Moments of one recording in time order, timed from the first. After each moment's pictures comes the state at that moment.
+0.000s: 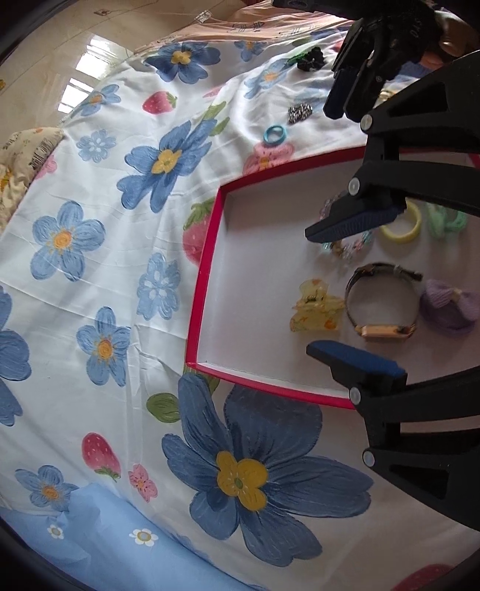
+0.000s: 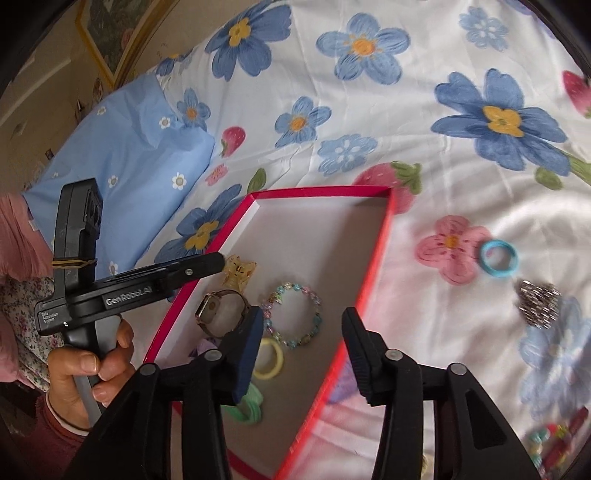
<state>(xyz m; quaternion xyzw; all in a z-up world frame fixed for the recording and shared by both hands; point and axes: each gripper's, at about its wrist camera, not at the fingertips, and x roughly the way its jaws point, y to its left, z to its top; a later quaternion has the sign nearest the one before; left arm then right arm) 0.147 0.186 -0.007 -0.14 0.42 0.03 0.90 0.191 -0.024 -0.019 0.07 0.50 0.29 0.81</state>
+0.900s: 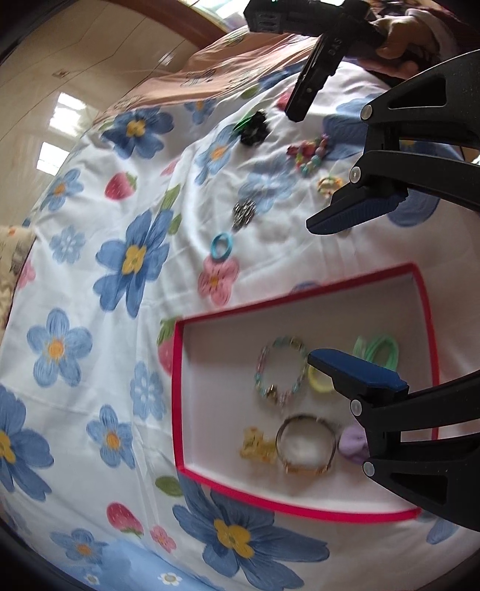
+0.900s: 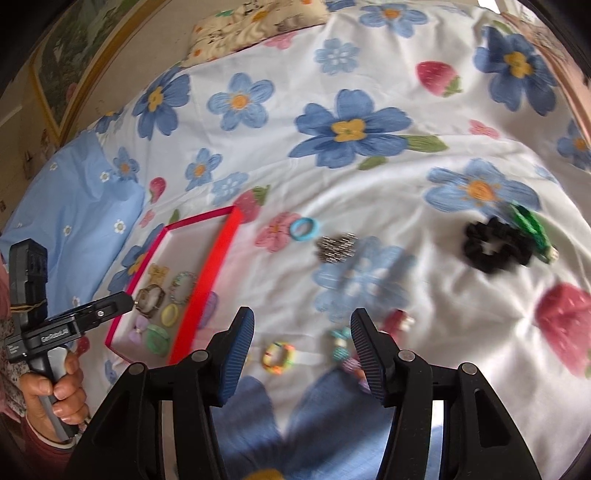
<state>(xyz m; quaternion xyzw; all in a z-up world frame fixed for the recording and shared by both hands) 0.089 0.087 0.018 -0.11 0.42 -0.07 0.90 0.122 -0.190 0.015 0.10 0.47 0.14 0.86</state>
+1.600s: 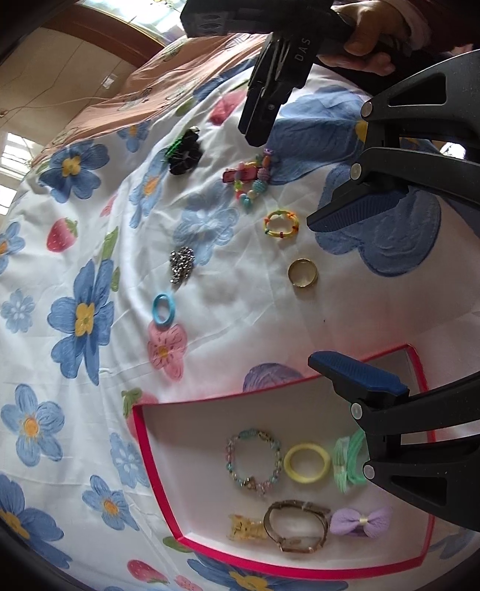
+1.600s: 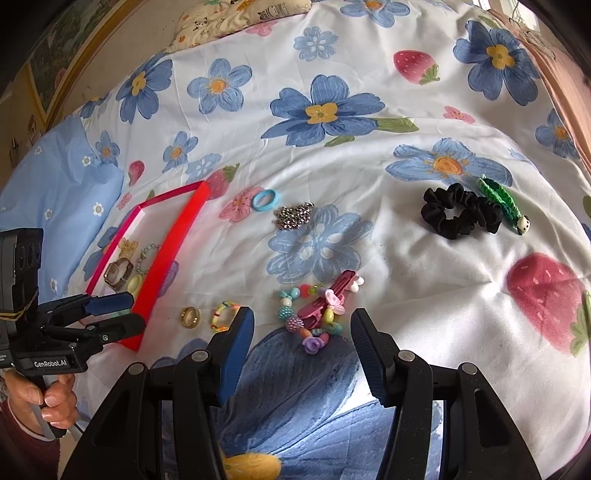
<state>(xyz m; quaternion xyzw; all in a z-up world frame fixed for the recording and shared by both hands) 0.117 0.018 -0.023 -0.04 0.47 -0.13 0.87 0.105 -0.211 -0.010 0.07 0.49 0.11 0.86</state>
